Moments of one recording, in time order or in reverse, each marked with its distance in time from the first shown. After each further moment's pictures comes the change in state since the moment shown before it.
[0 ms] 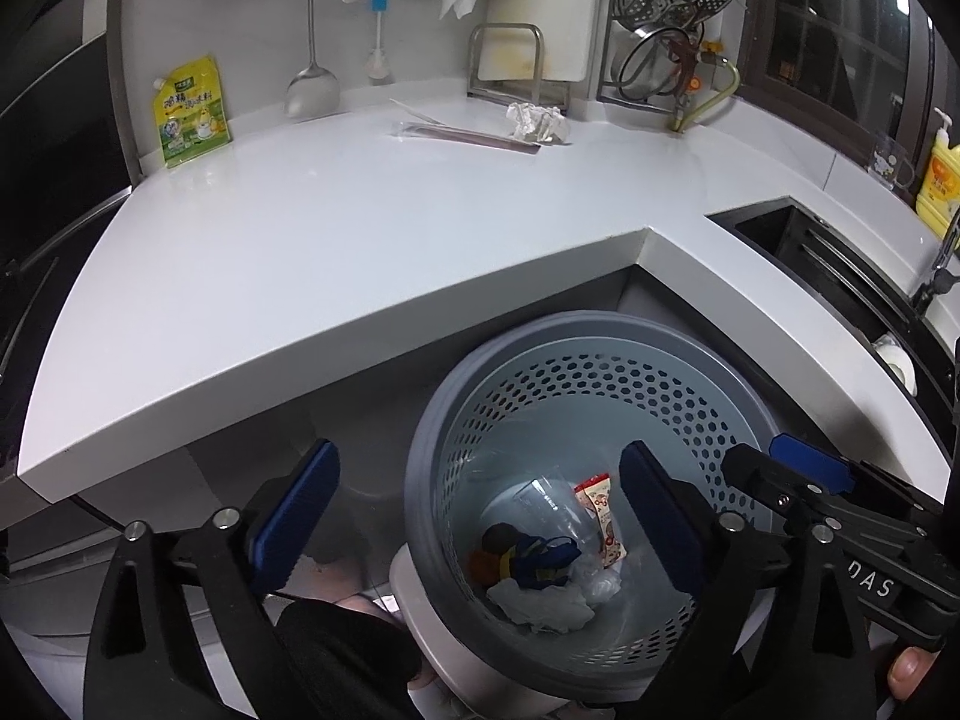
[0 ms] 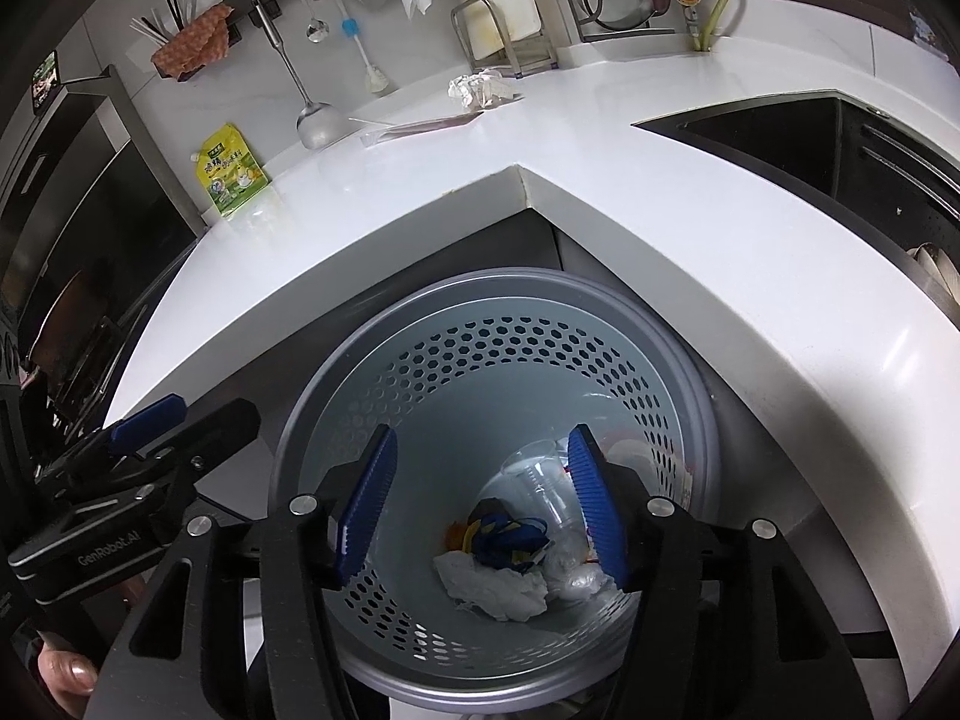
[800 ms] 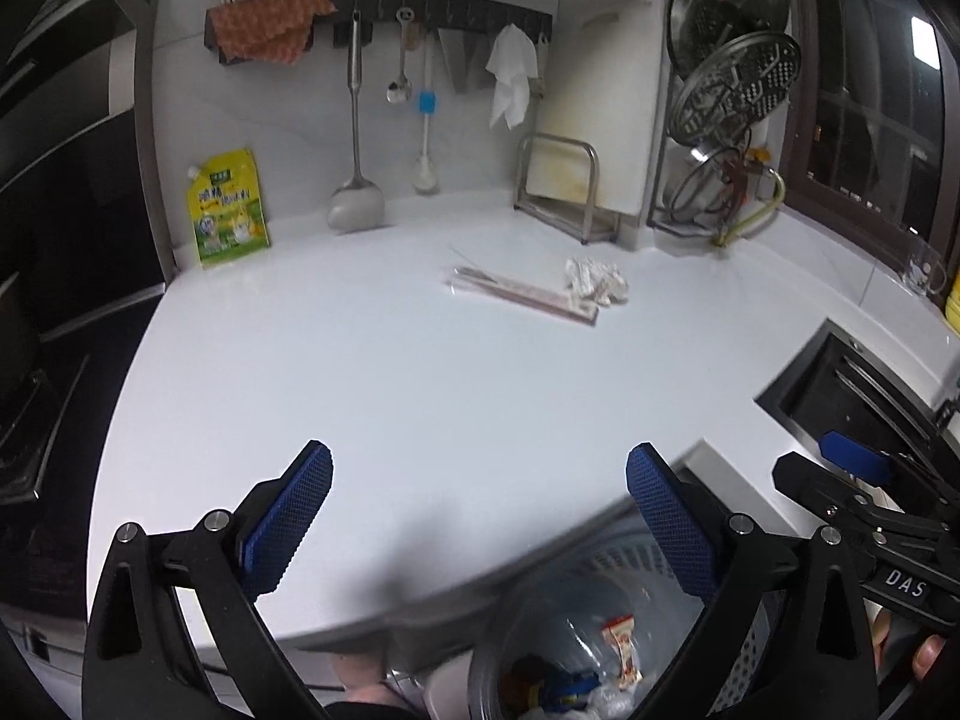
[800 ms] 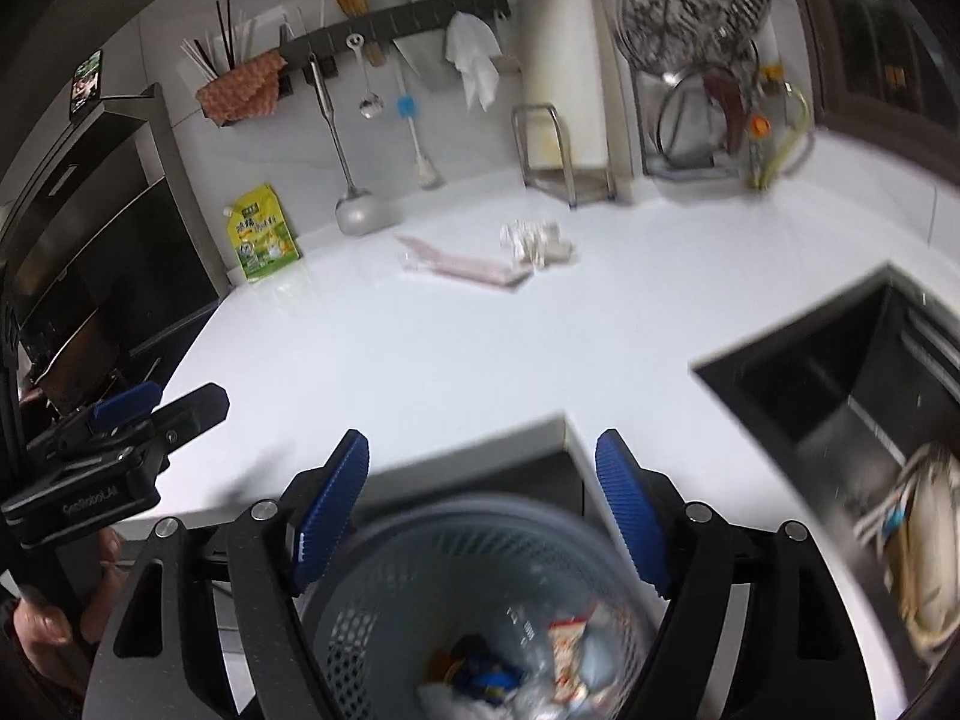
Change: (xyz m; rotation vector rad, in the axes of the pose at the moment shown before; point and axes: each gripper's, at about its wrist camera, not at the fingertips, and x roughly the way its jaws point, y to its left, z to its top) left arm -0.013 0.032 0.115 -0.050 -0.189 0.071; right arm -0.007 0.030 0.132 -0.181 -0.174 0.016
